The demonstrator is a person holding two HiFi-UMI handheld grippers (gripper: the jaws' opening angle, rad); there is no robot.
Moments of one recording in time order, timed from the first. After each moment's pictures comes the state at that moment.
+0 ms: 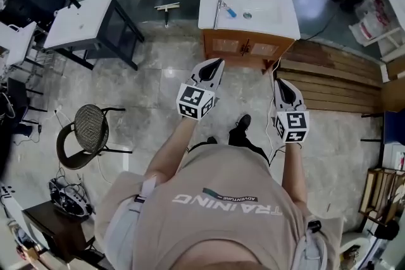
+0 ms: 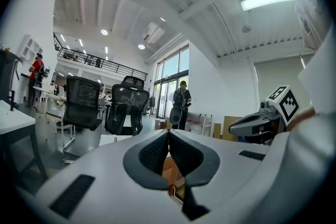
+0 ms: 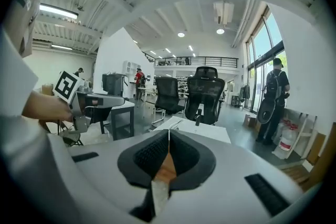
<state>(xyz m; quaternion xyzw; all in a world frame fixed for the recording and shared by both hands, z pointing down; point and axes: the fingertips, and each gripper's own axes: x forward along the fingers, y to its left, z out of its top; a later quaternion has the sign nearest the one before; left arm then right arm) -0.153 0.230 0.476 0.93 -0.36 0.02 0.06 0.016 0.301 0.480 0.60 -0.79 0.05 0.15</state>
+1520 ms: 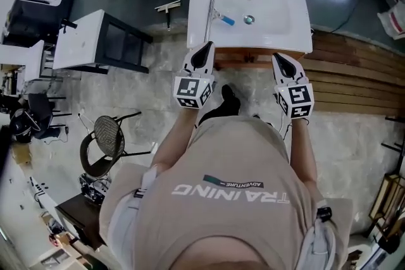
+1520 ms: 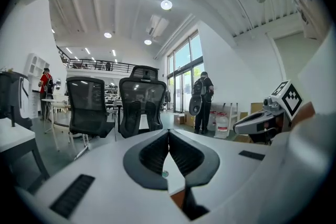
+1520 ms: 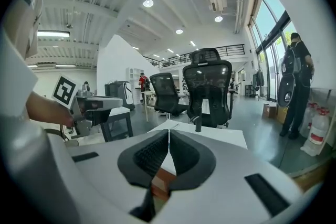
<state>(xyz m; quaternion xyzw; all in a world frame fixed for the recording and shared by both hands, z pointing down) -0.072 -0.003 0.503 0.89 -0.45 0.07 0.04 0.109 0.046 0.526 0.53 -0.83 0.09 0.11</state>
